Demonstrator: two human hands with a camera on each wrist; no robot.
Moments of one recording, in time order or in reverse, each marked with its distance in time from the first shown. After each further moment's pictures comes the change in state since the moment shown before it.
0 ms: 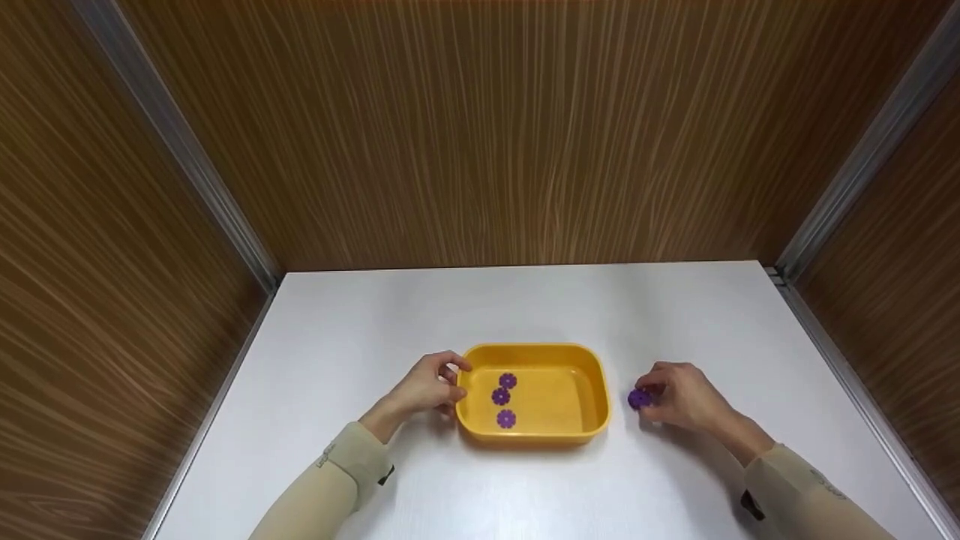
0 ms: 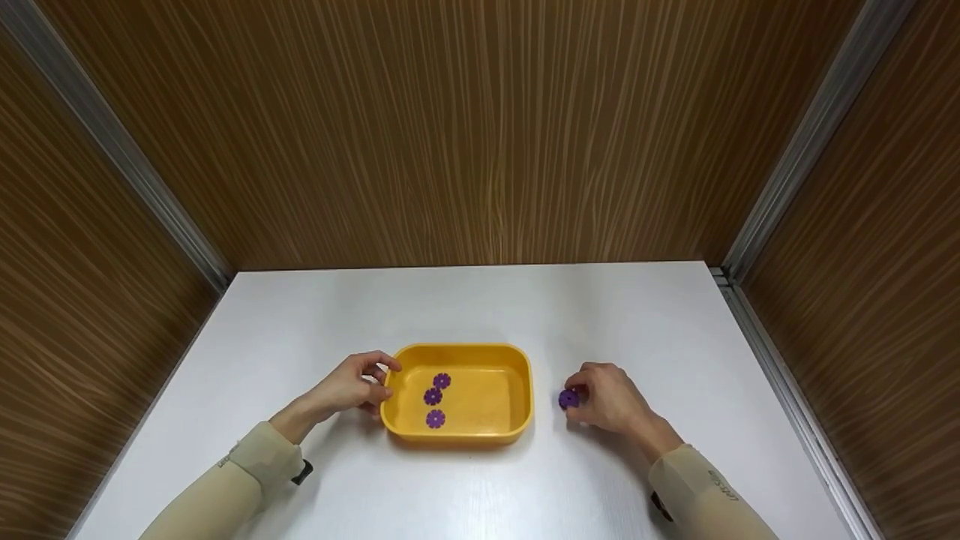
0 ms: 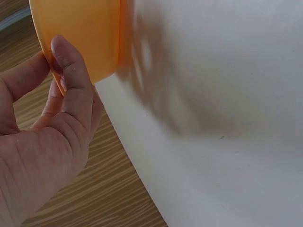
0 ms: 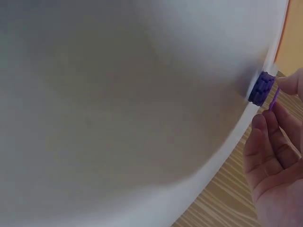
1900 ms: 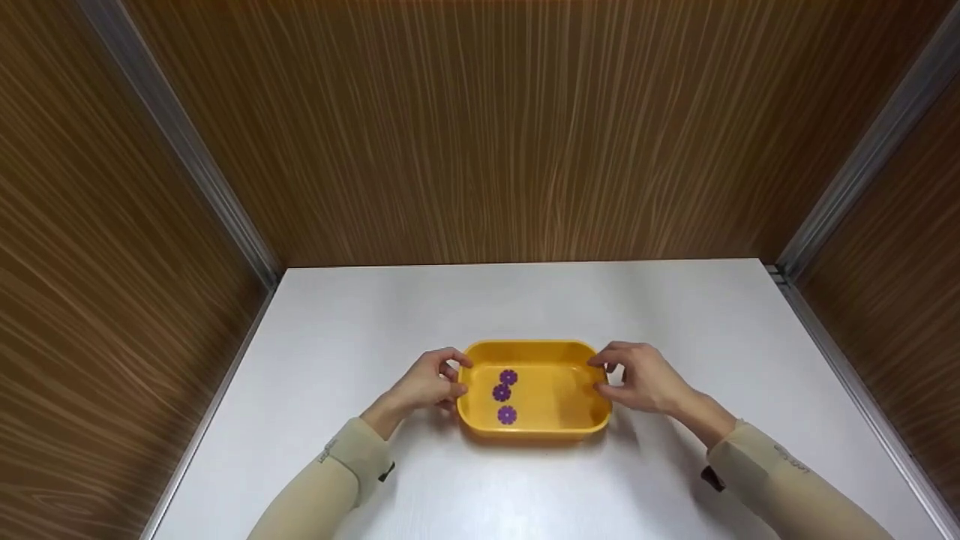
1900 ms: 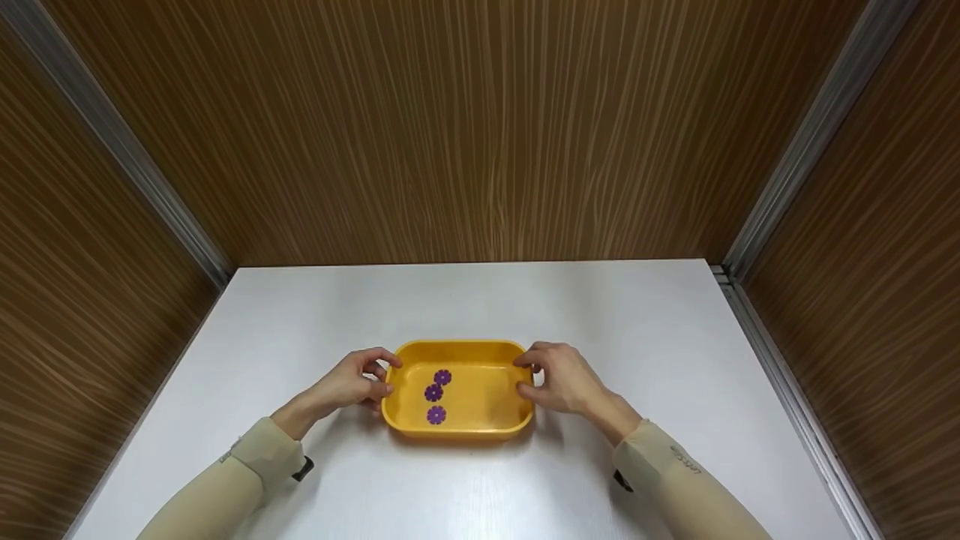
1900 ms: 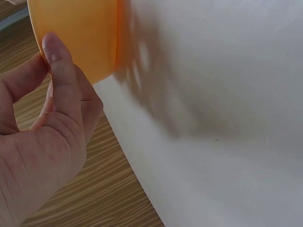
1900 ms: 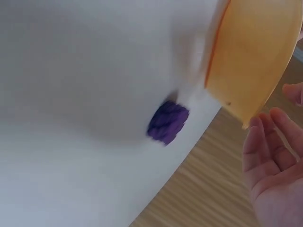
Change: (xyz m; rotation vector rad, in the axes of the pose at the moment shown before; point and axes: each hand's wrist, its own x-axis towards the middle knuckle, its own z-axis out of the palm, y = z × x) left_hand 0.001 -0.001 0.000 -0.014 -0.001 -0.013; right_hand 0.046 -0.057 0.003 0.065 0.077 -0.264
